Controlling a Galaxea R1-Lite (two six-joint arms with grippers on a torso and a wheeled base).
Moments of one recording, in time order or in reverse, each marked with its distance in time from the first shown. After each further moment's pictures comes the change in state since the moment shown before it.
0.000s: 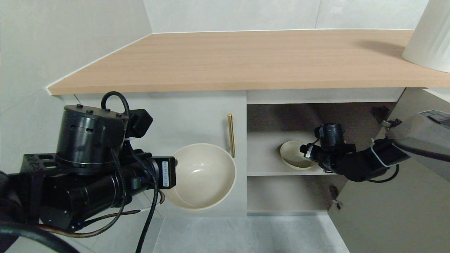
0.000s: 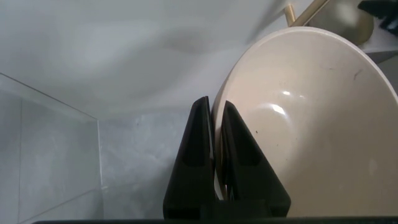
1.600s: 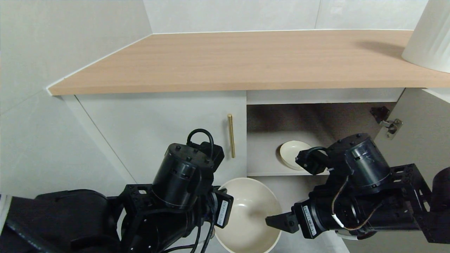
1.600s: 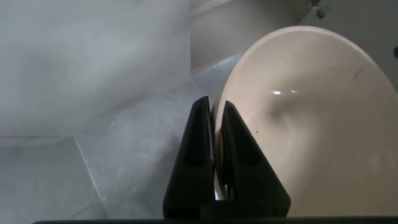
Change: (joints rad) left arm -0.259 0.218 0.003 -0.117 0.032 0.087; right arm 0.458 -0.575 0.339 0.440 0.484 -0.193
